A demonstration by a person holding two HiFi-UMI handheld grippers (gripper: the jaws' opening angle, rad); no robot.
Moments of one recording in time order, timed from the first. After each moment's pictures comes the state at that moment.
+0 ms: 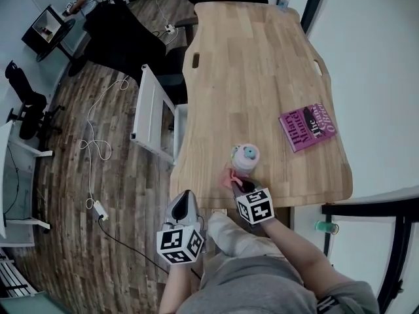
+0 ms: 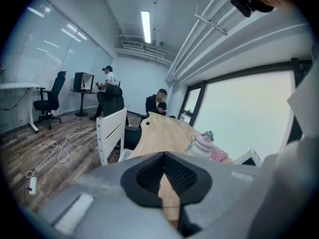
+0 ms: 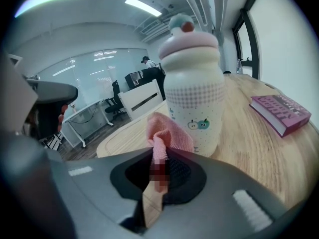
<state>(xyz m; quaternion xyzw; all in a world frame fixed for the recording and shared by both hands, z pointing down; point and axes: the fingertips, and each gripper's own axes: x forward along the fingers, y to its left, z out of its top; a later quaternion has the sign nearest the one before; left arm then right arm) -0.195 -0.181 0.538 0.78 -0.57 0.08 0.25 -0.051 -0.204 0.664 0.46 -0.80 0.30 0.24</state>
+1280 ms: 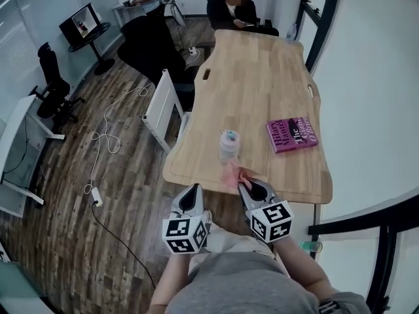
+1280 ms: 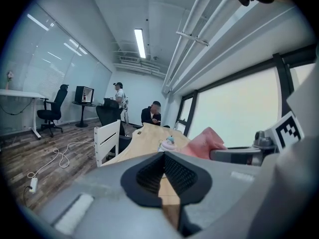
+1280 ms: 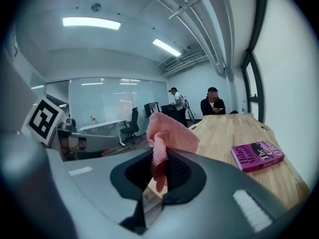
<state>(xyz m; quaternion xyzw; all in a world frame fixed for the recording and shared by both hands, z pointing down) -0.112 -0.066 0.475 0.79 -0.59 0.04 0.20 0.014 -0.080 0.469 0.44 -0.88 0.15 0.11</state>
